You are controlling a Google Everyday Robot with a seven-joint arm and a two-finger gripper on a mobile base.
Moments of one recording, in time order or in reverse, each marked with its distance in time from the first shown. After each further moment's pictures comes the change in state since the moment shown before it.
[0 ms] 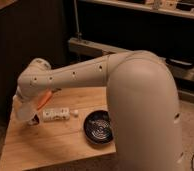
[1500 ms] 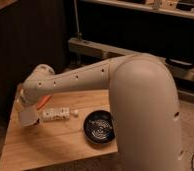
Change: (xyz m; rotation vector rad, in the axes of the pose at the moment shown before) arm 0.019 0.000 0.013 -0.039 0.002 0.059
